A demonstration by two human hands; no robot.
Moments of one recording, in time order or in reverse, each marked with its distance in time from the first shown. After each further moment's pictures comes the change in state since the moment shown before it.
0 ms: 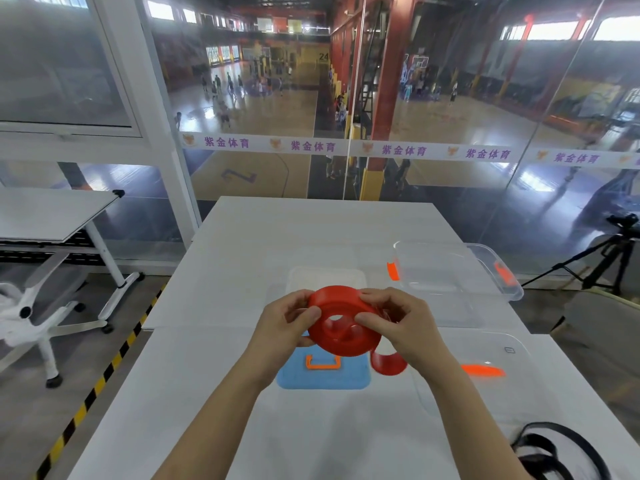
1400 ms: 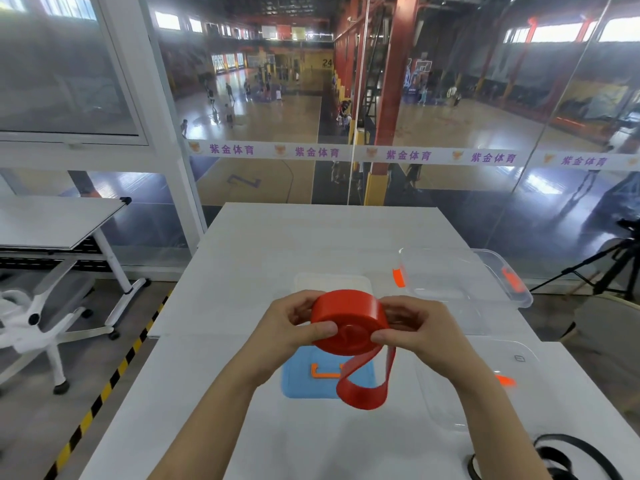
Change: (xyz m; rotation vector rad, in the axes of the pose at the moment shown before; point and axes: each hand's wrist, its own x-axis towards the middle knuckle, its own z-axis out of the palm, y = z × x) left_hand 0.006 0.024 -0.014 0.064 -0.162 0.085; right_hand 0.002 -0.023 -0.026 -0.078 -0.177 0.070
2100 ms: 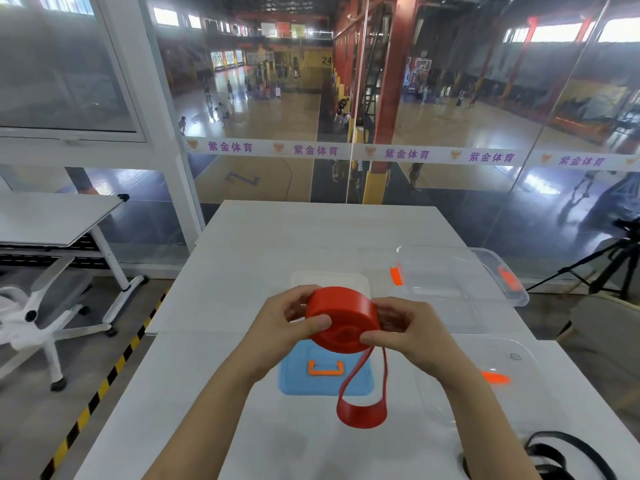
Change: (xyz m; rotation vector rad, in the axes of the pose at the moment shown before) left_hand -0.002 0.002 -0.001 0.081 0.042 0.031; right_hand 0.002 0.006 0.008 -0.055 -0.030 0.007
